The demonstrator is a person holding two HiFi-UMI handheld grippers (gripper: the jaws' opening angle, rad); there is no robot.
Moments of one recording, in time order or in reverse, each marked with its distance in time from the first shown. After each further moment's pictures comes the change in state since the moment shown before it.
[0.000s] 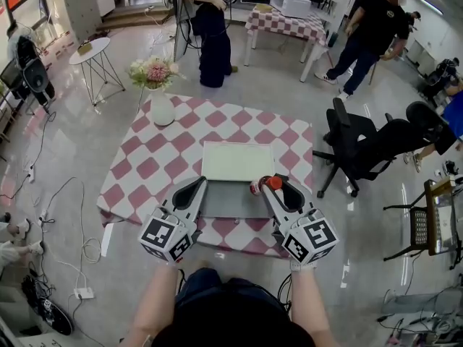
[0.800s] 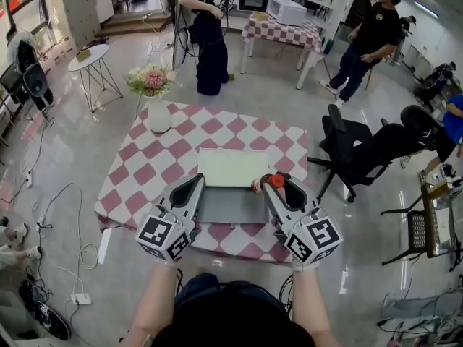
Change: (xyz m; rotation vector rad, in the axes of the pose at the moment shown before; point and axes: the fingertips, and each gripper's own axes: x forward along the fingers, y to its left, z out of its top) left arm 0.014 -0.003 0.023 0.016 -0.047 0.006; right arm -0.007 -0.012 0.027 -0.026 -0.035 -0.001
